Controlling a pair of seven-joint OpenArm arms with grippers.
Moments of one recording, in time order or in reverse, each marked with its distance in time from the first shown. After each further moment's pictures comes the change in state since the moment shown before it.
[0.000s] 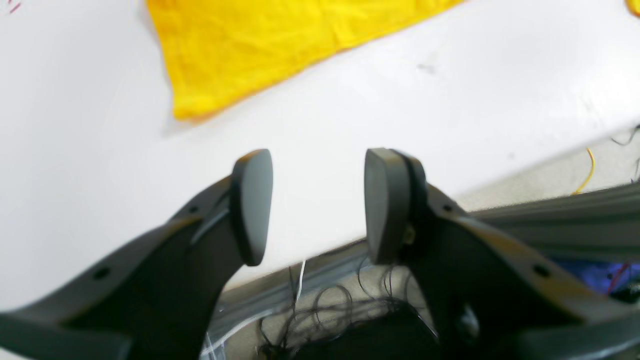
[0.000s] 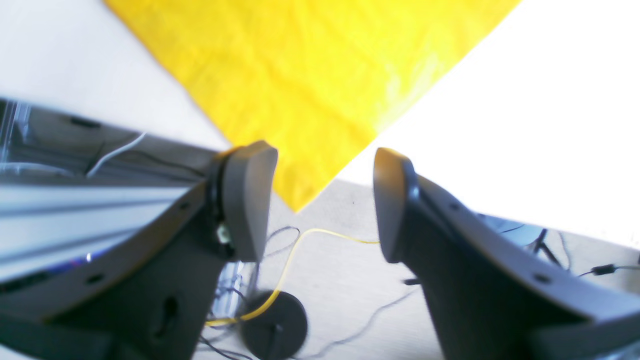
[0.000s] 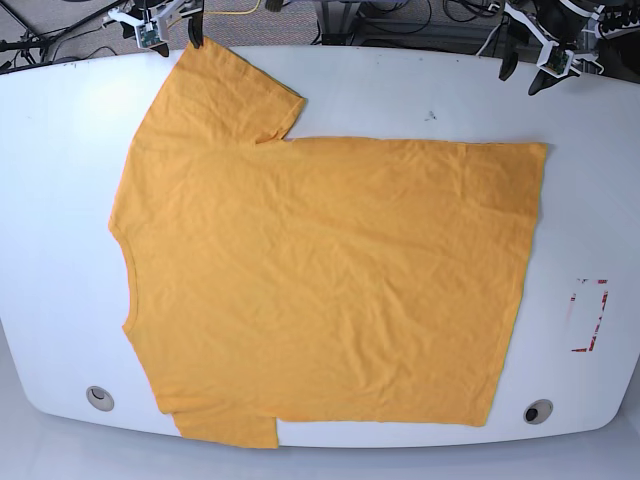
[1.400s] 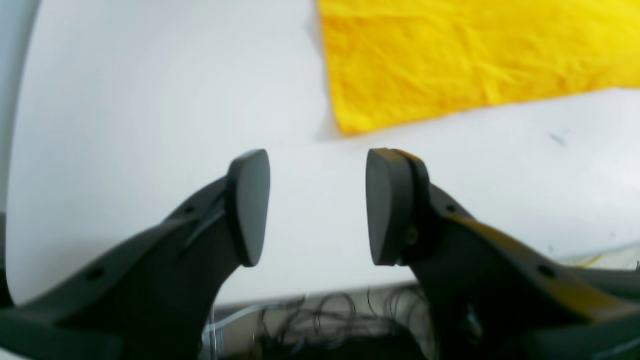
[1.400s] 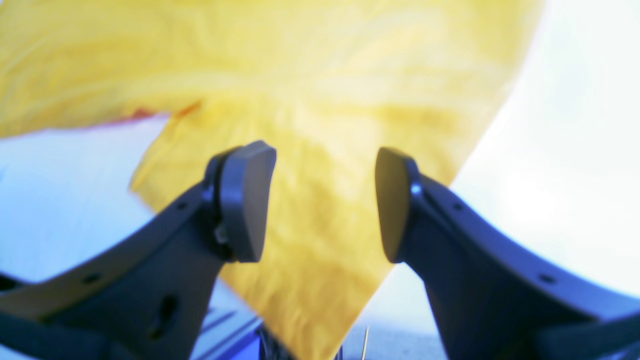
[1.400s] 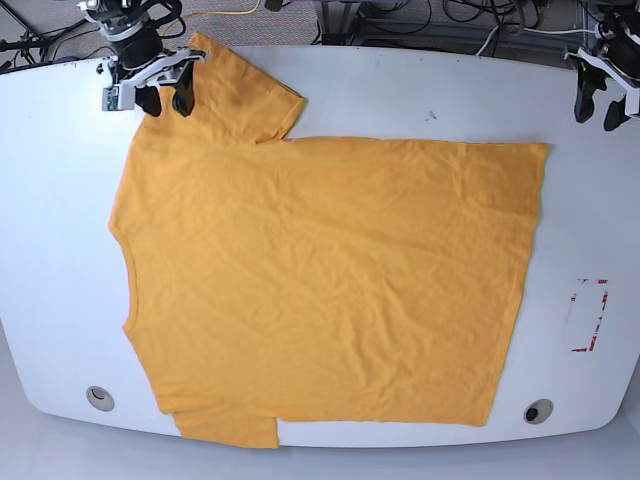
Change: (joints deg) left arm -9.2 -3.0 -20.7 -2.7 -24.8 -7.5 20.6; right arm 15.3 1.1 4.9 0.2 24.4 -0.3 -14.9
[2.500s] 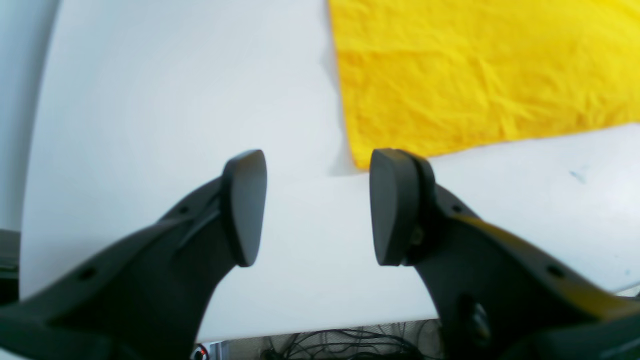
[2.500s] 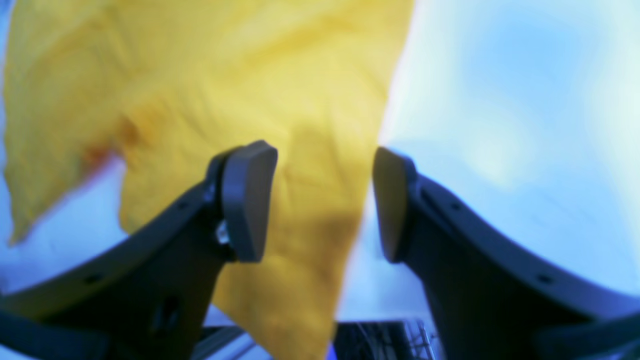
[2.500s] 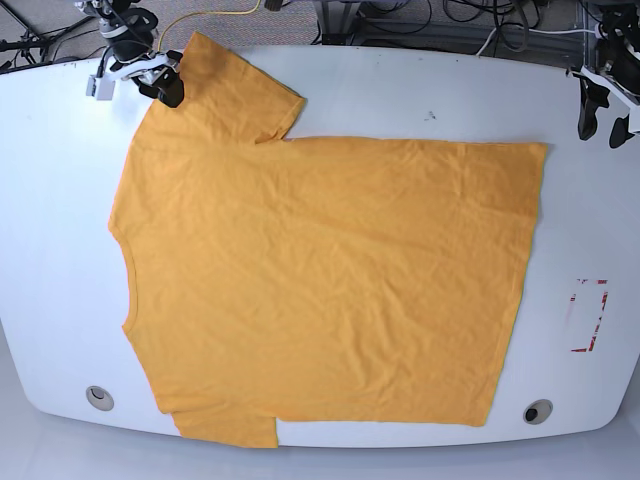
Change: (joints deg) left arm -5.8 0.3 -0.6 -0.3 0.4 -0.1 4.1; right arm 4.0 0.2 3.8 -17.2 19.9 1.6 -3.2
